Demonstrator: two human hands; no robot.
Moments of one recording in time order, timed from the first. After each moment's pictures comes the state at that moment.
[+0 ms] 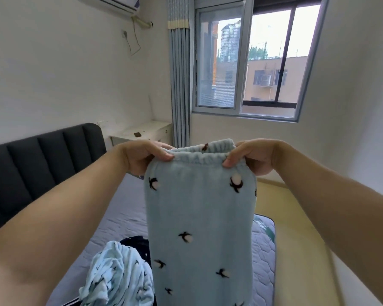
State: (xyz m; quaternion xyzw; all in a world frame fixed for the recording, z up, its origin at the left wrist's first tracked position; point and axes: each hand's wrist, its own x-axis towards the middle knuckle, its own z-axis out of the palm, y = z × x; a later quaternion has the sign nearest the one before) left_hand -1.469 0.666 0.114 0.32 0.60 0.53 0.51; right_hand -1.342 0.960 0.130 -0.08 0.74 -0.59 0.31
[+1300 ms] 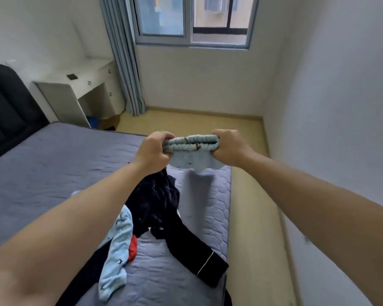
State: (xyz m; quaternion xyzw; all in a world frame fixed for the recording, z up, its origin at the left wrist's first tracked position) left_hand -1.372 0.764 -0.098 0.39 0.85 0.34 -0.06; right_hand -1.243 0.969 -0.063 0.14 0.96 -0.19 -0.13
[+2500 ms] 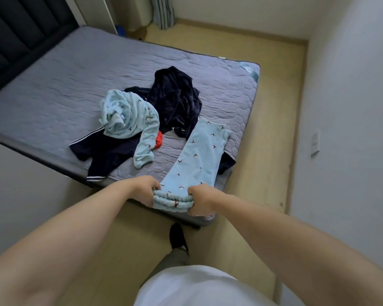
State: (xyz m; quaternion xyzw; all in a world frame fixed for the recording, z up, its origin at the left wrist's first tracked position) left_hand -1.027 0.491 -0.270 0.26 0.84 -0.01 0.47; right_hand -0.911 0.686 -0.295 -0.02 0.92 -0.21 0.32
